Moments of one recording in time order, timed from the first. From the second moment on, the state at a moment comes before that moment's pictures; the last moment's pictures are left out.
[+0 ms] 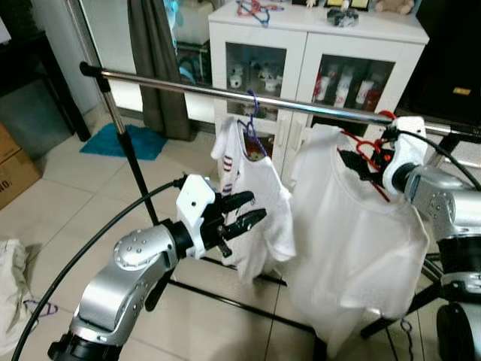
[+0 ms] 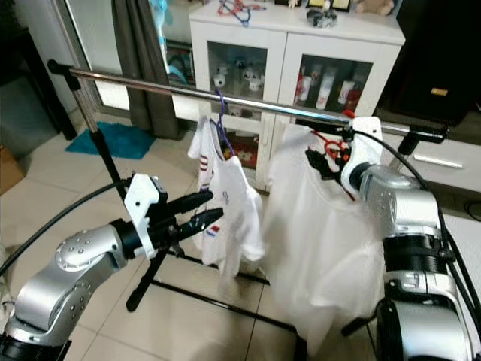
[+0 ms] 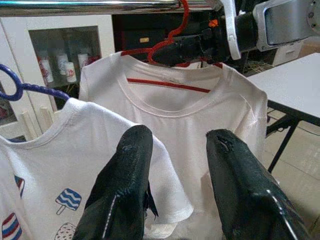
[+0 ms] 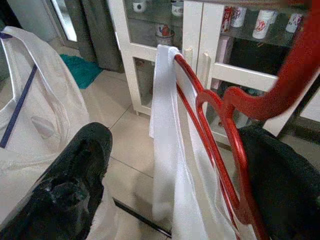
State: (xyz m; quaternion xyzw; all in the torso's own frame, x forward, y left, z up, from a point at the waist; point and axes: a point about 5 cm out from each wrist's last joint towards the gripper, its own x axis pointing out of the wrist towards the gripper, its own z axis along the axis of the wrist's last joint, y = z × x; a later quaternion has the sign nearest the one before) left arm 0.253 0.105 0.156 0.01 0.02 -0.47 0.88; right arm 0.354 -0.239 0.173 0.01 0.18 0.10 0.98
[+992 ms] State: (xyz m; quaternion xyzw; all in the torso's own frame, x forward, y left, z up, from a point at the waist) left arm 0.252 0.105 0.155 0.02 0.03 -0.49 0.87; right arm 0.357 -0.244 0.159 -0.01 0.22 0.08 0.97
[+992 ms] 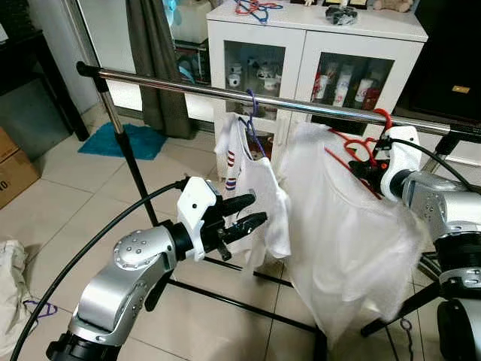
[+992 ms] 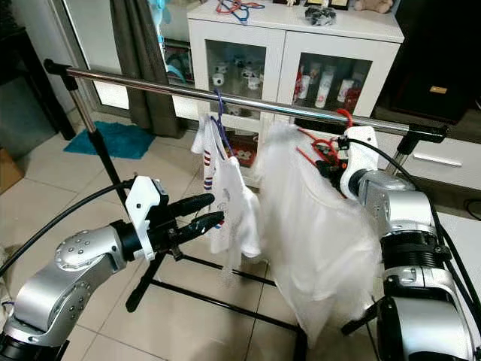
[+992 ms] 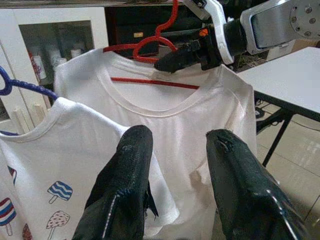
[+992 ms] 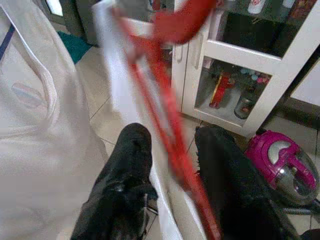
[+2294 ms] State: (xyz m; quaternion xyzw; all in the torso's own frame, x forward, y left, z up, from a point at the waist) left arm 0.249 0.104 0.152 0.02 0.03 -0.50 0.87; right arm 0.358 -0.247 0.164 -0.06 0.21 0.09 0.97
